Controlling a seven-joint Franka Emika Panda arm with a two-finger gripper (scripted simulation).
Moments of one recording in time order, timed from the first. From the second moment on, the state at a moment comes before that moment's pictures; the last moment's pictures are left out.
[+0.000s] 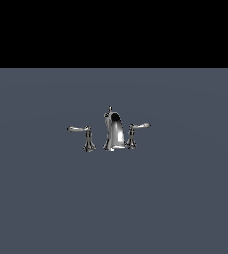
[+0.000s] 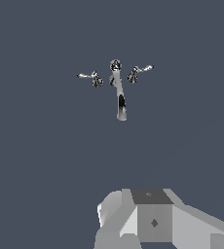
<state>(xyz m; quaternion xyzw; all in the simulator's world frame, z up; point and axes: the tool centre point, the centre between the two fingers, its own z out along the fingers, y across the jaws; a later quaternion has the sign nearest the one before) -0.258 0.003 0.498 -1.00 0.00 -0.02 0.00</state>
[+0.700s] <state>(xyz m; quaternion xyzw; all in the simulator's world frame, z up) -0.252 0.018 0.479 -1.00 0.04 -0.02 0.00</state>
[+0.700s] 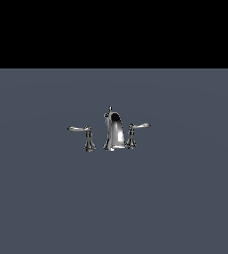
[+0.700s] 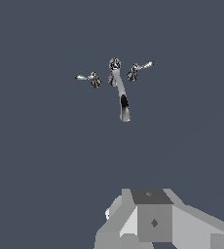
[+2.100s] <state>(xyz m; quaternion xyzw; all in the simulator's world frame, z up) -0.168 0.116 0.331 -0.95 0.30 -0.01 0.01</state>
